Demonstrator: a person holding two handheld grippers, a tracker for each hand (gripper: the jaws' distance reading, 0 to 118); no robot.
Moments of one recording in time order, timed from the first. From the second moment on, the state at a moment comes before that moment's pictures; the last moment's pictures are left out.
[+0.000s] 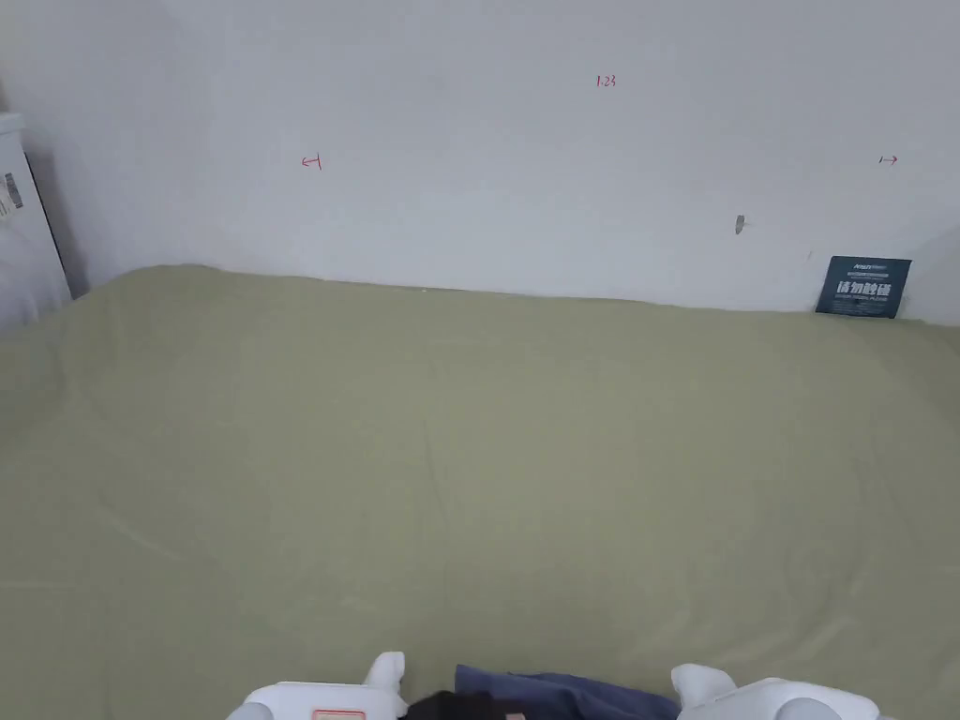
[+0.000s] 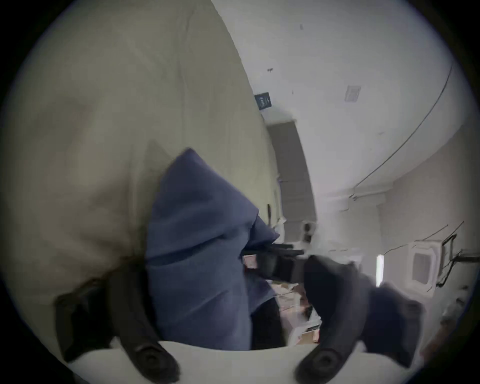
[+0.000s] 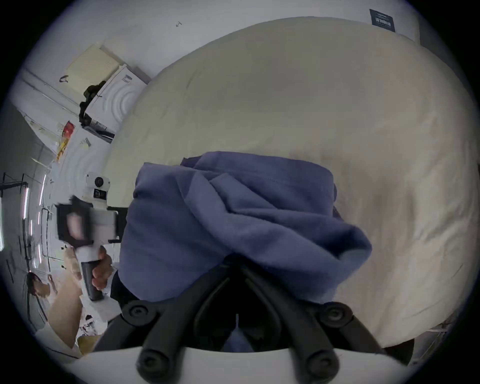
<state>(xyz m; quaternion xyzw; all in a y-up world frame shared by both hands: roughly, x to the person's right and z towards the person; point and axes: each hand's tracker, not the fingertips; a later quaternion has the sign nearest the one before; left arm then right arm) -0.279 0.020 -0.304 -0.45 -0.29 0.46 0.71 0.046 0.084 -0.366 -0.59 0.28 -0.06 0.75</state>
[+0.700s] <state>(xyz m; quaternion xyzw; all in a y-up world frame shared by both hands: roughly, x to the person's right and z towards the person) -0.384 0.081 -0.303 -0.51 -0.23 0.31 0.77 -0.072 0.130 -0.332 -0.55 0.23 -0.04 0.80</state>
